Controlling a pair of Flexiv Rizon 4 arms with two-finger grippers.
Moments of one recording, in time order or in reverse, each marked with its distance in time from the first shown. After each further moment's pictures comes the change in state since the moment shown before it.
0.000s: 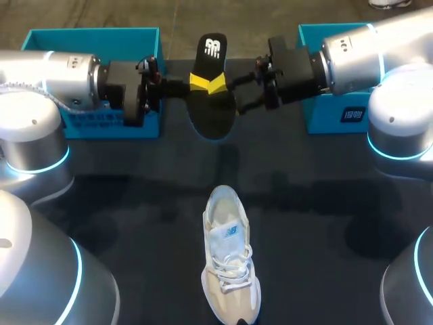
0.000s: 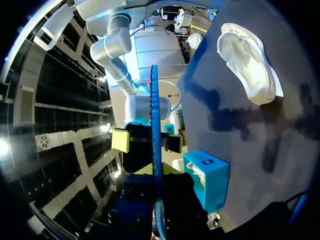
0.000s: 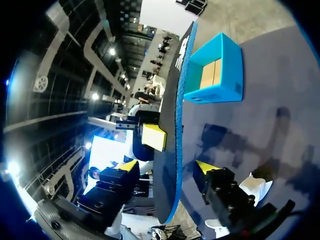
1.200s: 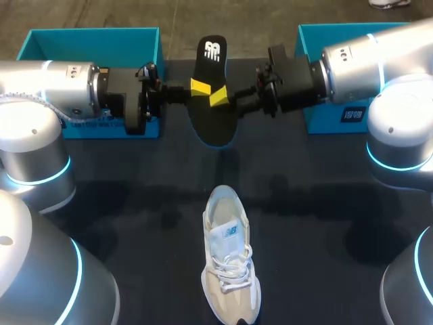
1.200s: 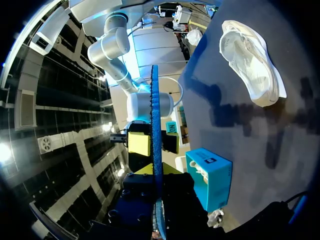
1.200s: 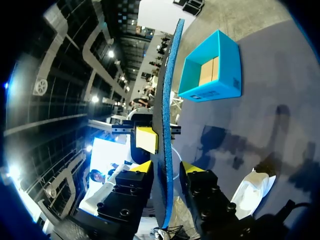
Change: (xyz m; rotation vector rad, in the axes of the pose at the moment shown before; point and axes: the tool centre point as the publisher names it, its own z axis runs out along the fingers) left arm -0.004 -0.013 0.002 -0.029 -0.014 0.035; right arm -0.003 -0.015 0.004 -0.005 0.005 0.027
